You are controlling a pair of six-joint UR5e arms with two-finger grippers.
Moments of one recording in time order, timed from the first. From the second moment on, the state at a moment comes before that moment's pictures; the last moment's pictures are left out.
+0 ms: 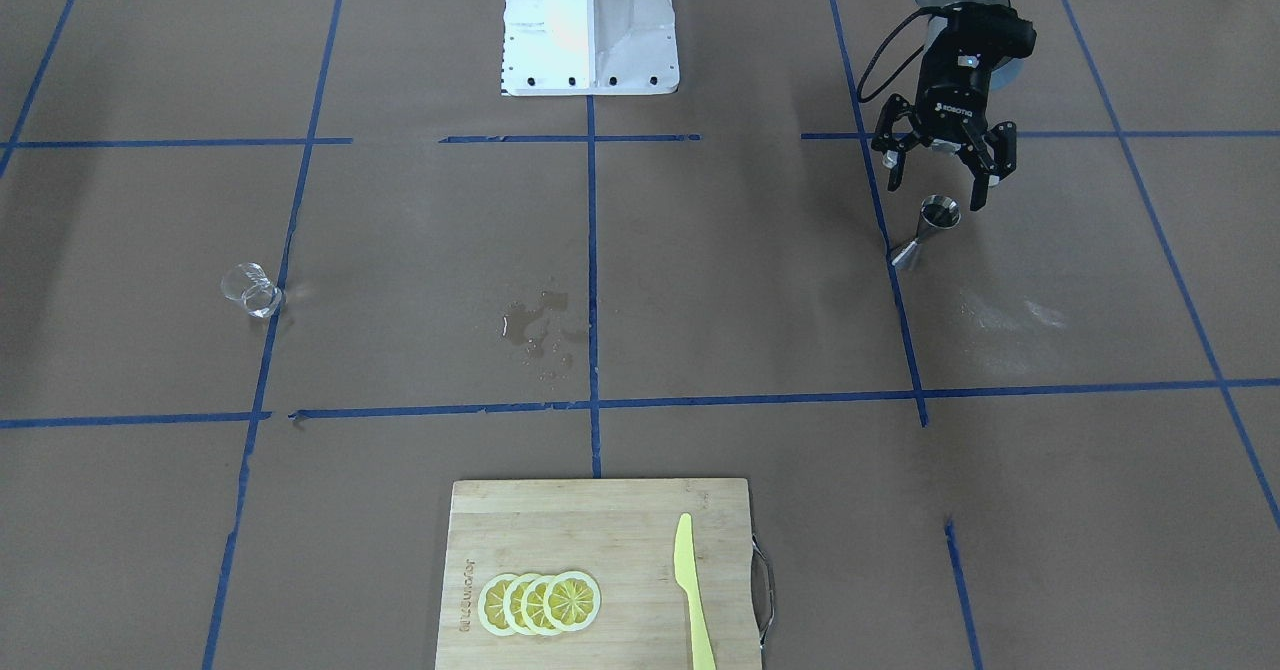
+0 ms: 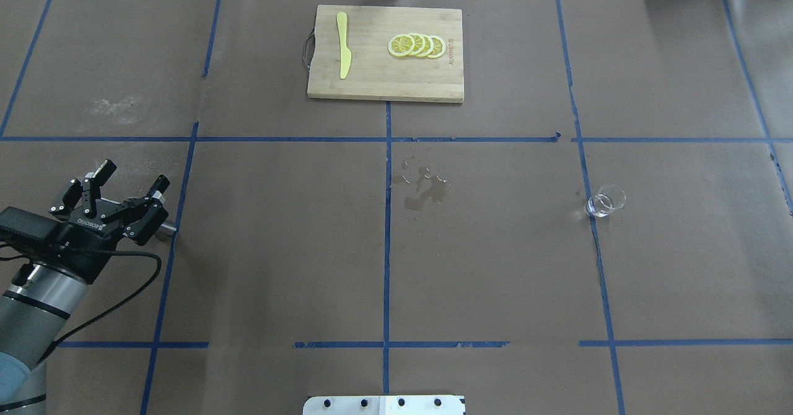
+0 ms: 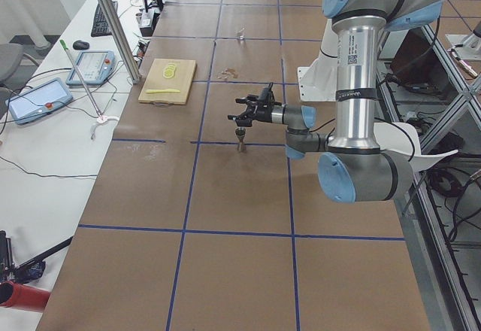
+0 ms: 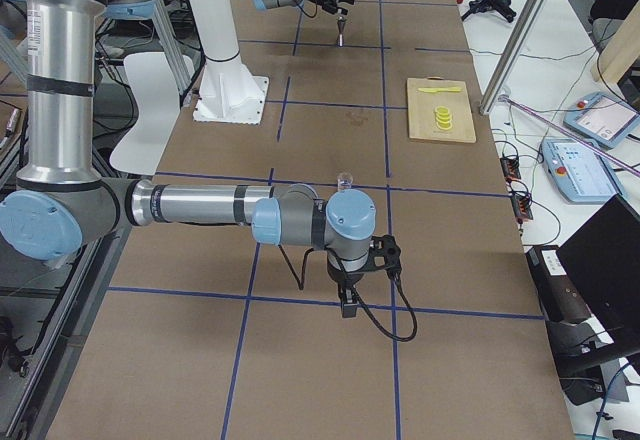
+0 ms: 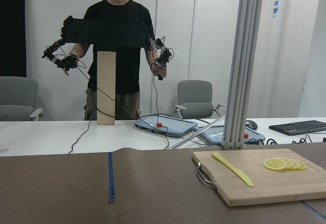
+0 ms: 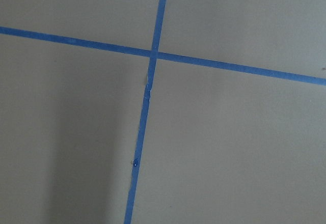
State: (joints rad) left arm -0.27 -1.50 -1.72 -3.22 -0.62 -0.61; right arm 1.60 -1.67 1.71 -1.61 2.29 -0.16
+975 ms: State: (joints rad) left arm -1.14 -1.53 -1.71 -2.74 -1.84 -0.11; right arm 1.60 -1.68 1.71 -1.61 2.29 -0.17
